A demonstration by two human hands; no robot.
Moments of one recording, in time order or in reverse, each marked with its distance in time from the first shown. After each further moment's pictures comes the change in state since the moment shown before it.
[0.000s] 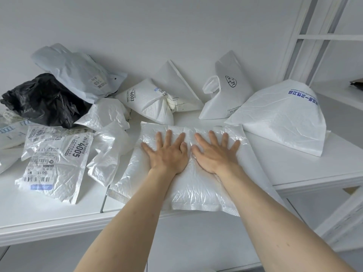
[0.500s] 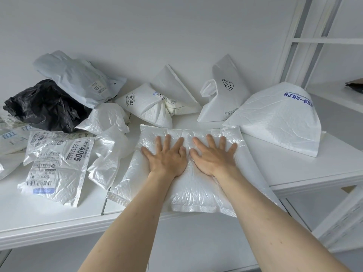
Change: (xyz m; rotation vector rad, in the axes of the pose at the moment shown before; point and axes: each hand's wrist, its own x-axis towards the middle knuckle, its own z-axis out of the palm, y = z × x) left_hand -0.003 0.001 -0.001 0.023 -0.014 -0.008; right_hand -0.004 -0.001 -0.002 -0.009 -0.010 -0.013
